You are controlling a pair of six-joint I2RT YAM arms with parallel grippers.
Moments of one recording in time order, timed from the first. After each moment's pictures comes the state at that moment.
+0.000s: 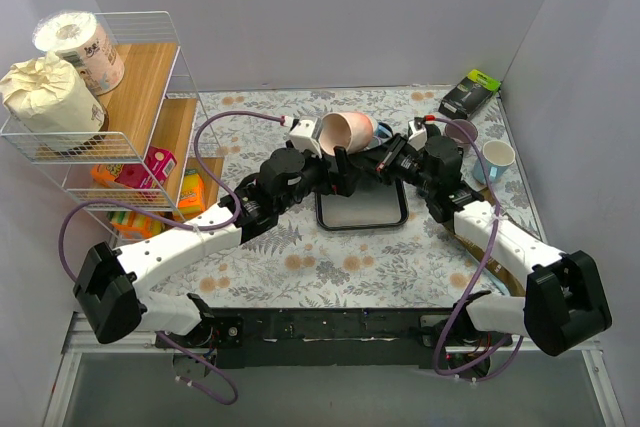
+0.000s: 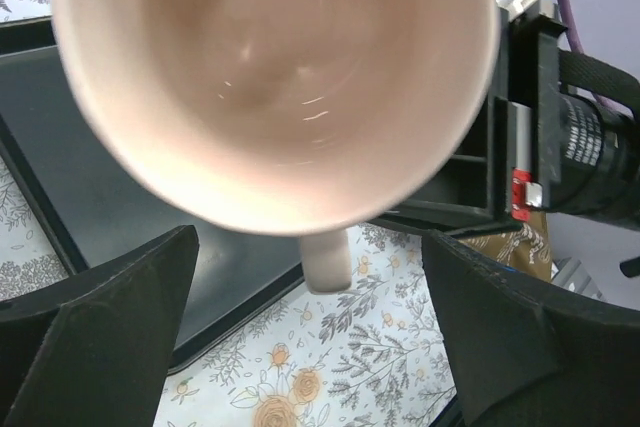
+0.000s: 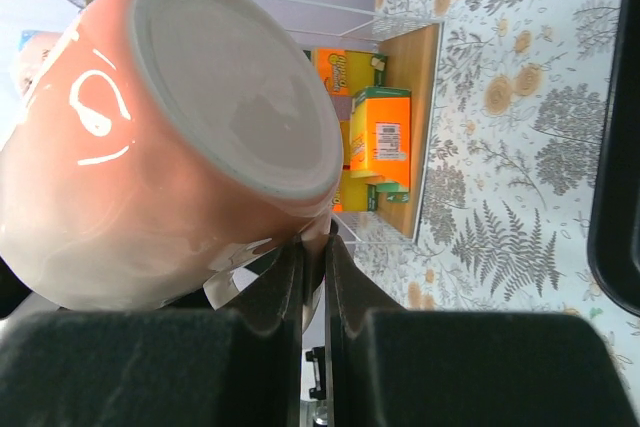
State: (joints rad) left arm -0.89 1.30 1.01 0.08 -0.16 -0.52; right arm 0.45 1.24 0.75 0.34 -0.46 1.30
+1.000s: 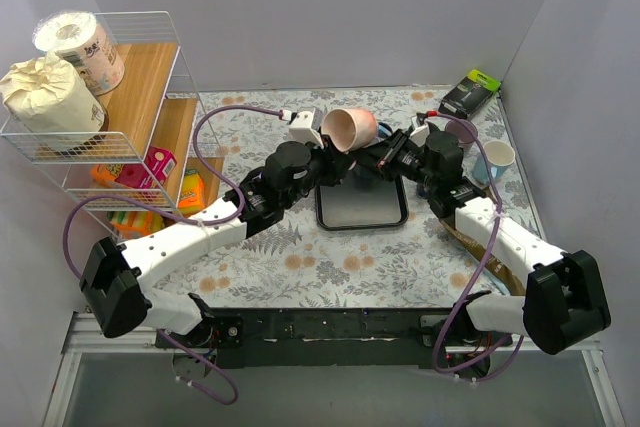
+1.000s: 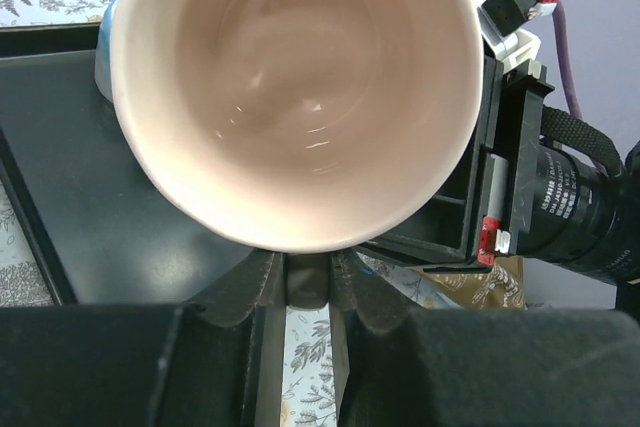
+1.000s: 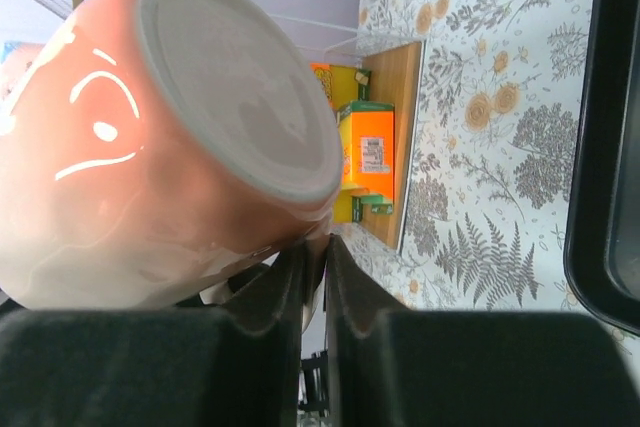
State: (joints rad) left arm -0.89 1.34 1.08 0.08 -0.24 -0.60; right arm 0.45 1.24 0.78 0.29 -0.44 1.25
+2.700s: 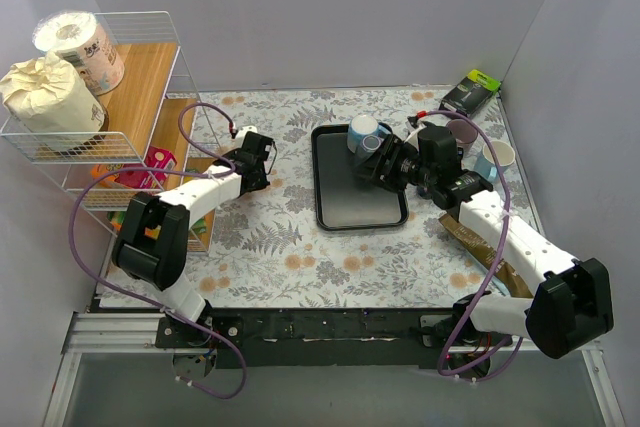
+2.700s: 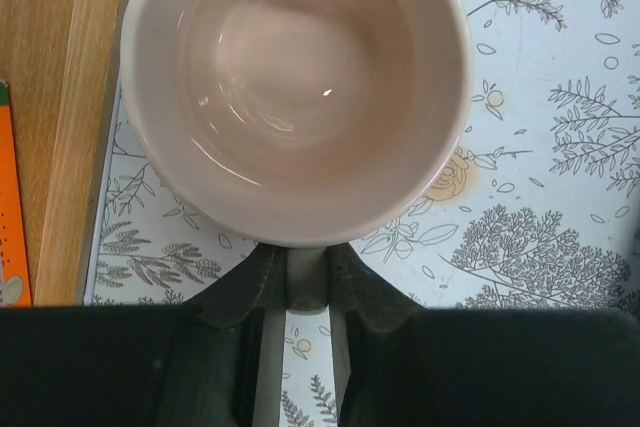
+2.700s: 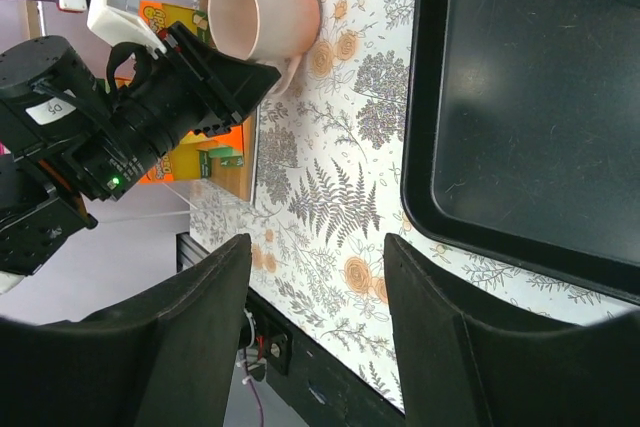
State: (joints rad) left arm -0.42 1.63 1.04 -0.34 -0.42 -0.49; right arm 0.46 1.23 0.93 -0.20 -0.37 0.88
